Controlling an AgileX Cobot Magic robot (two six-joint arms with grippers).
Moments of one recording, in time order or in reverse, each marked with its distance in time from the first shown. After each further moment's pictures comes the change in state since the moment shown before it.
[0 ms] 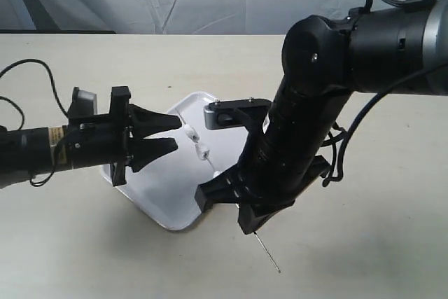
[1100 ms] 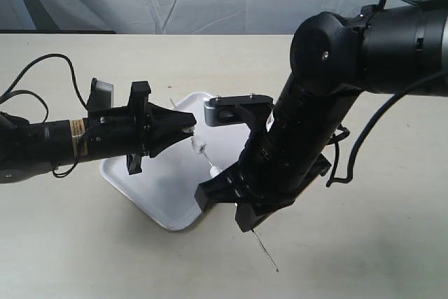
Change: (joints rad) left arm -0.078 0.040 -0.068 -0.084 0.020 0.068; right arm 0.002 -0.038 0.026 0.022 -0.024 -0.027
